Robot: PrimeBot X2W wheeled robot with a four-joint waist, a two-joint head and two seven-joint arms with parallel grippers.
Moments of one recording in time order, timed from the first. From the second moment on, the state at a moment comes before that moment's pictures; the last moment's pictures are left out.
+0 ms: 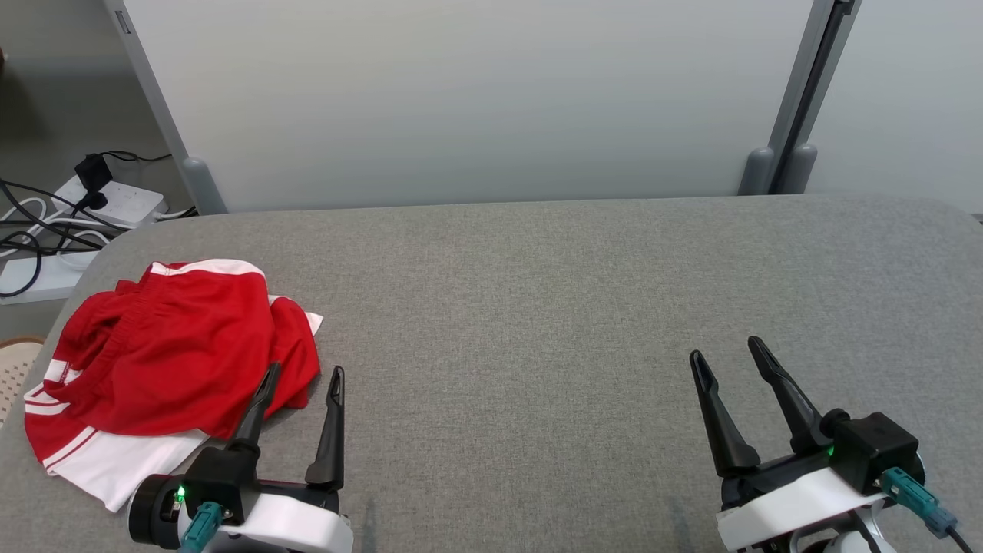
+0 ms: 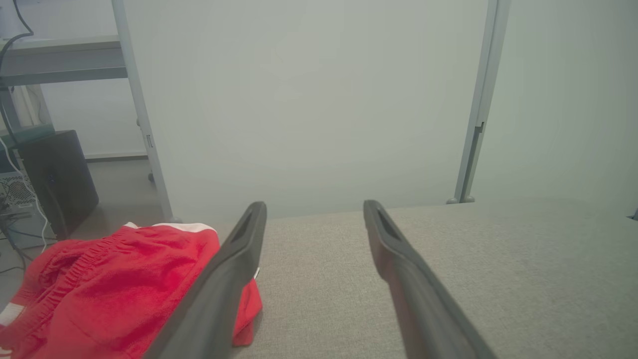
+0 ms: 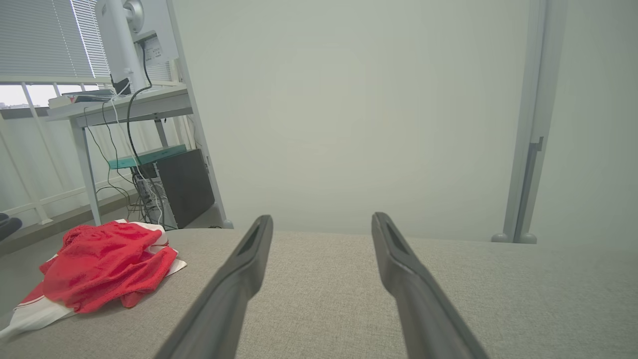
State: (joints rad) left arm -0.01 0.04 -0.10 0.16 -0.12 0.00 -0.25; right arm -0.08 -0.10 0.23 0.13 0.28 0.12 -0.25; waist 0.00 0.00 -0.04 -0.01
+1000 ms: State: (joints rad) left arm -0.01 0.04 -0.07 0.14 -0.12 0.02 -0.25; right arm -0.07 -0.10 0.23 0.13 0.28 0.12 -0.25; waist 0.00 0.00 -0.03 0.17
